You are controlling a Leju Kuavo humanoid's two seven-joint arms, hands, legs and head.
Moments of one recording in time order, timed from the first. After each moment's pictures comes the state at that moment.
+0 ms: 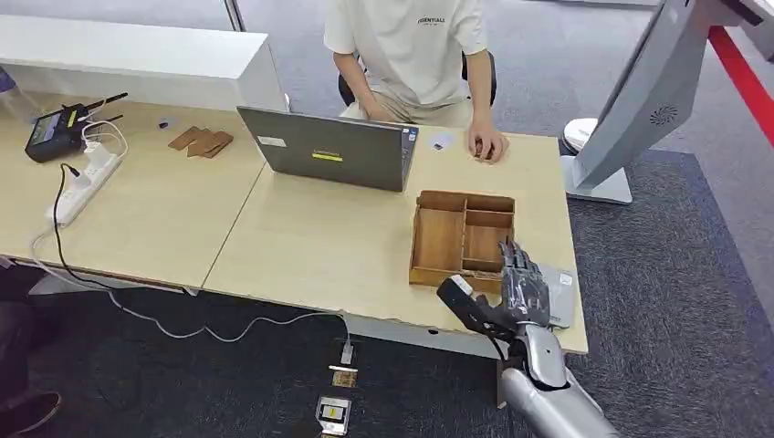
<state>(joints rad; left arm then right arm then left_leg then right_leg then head) -0.22 0.03 -1.37 -0.23 0.39 0.50 0.14 -0.56 -0.11 0.85 -0.73 0.83 -0.53 0.23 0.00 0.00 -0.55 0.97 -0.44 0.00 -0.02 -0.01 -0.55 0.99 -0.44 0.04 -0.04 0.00</state>
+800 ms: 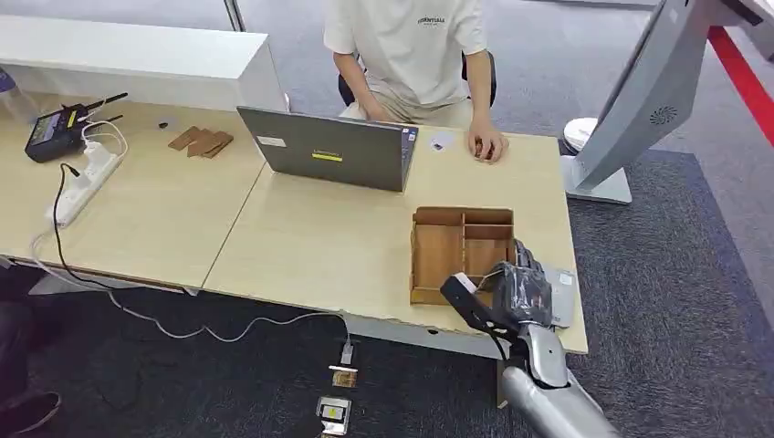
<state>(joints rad) -0.22 0.02 -1.35 -0.23 0.37 0.50 0.13 -0.57 -0.10 0.84 -0.70 0.80 -0.59 0.20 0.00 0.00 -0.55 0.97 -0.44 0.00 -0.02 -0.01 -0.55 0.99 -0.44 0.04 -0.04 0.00</state>
